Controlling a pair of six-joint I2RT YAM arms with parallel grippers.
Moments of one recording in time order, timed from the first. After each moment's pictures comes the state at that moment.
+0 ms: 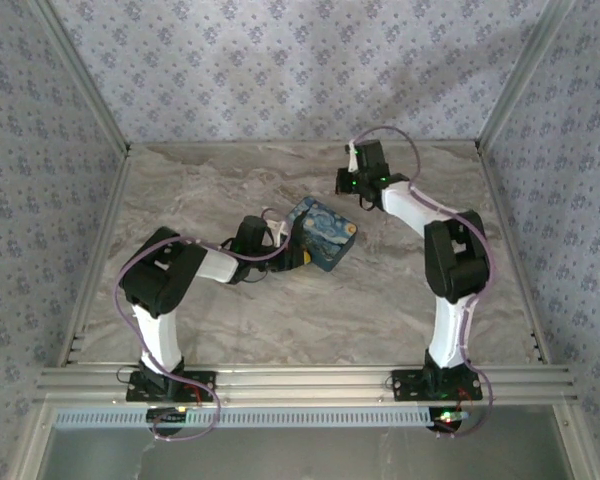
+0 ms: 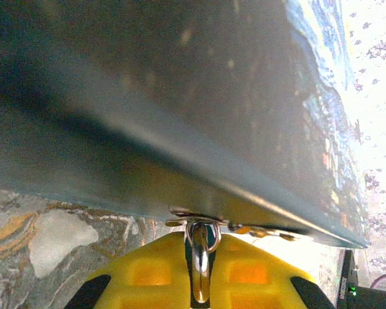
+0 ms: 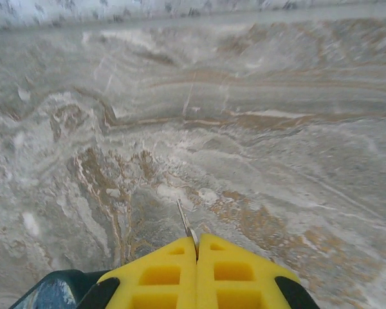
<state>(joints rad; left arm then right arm) -0.57 1.90 0.78 0.50 0.64 -0.72 0.33 1.93 1.45 -0.17 -0.09 0.27</state>
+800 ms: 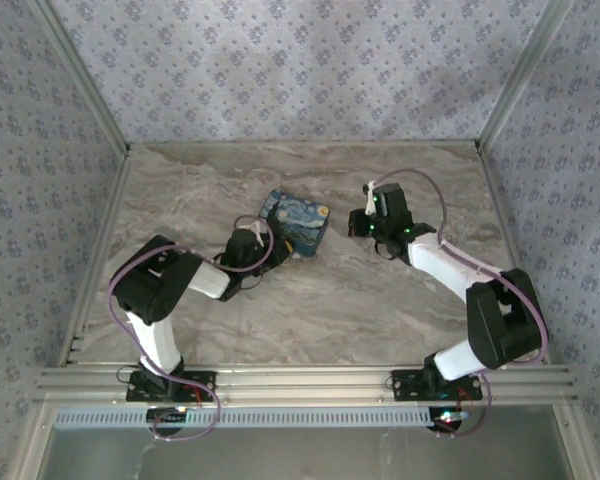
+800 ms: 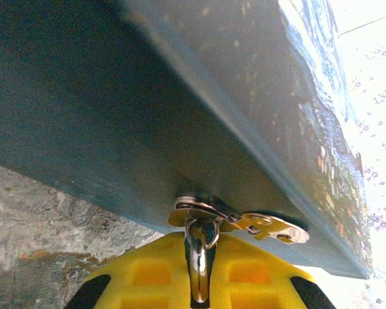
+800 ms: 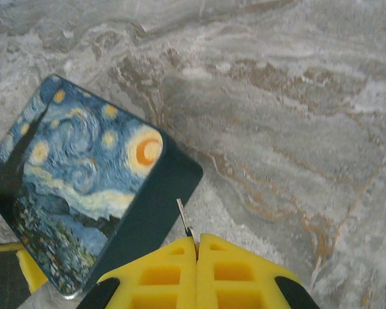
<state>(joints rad) -0.59 1.84 0.59 0.78 0.24 -0.99 0.39 1.48 0.89 -0.09 -0.12 0.40</state>
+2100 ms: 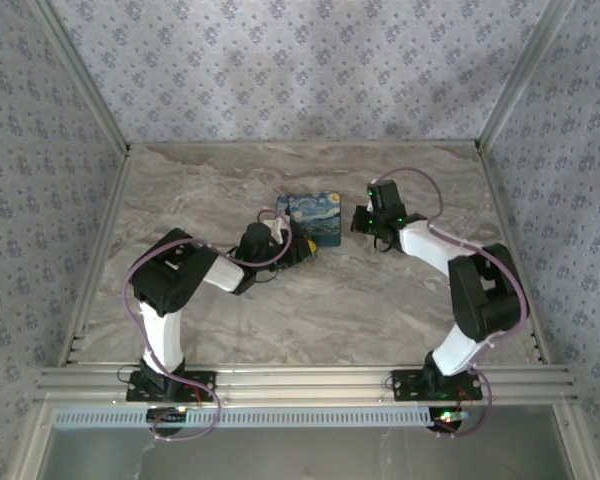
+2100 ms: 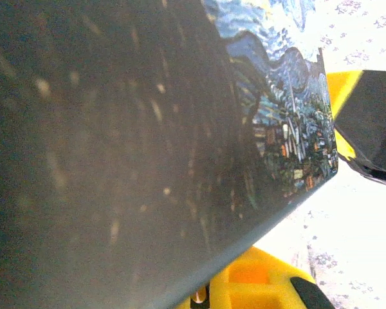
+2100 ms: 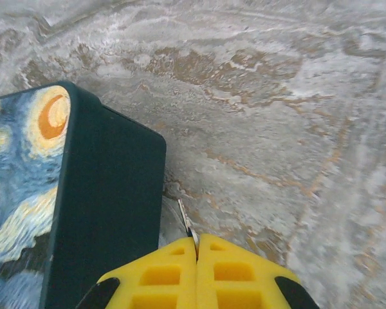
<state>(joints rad) -0.64 1.95 0.73 0.85 0.45 -1.04 0.35 1.62 0.96 -0.12 -0.02 0.45</state>
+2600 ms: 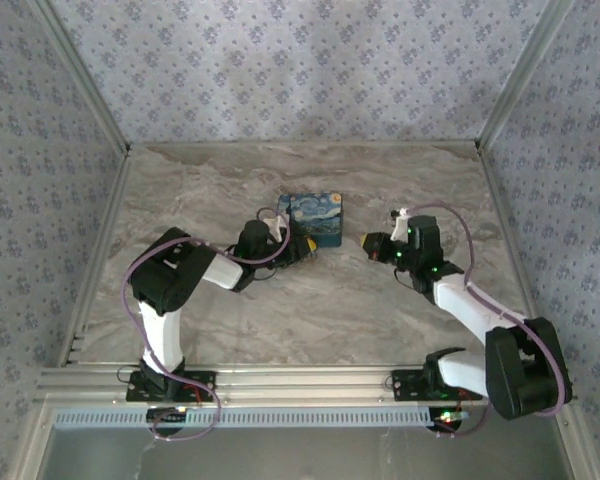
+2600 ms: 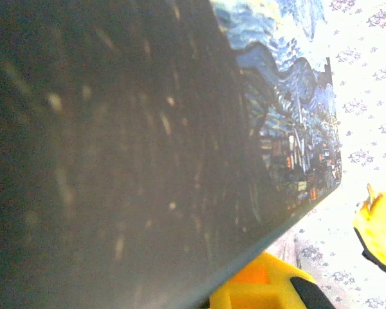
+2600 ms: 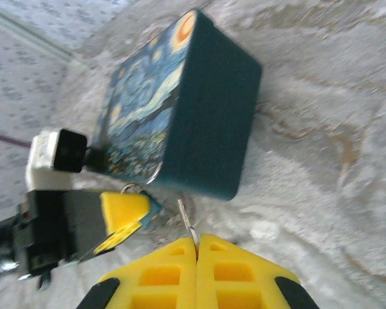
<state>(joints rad) -0.62 1.95 0.74 0.83 0.50 -1.07 0.25 1.19 0.51 0.16 -0.45 0.60</state>
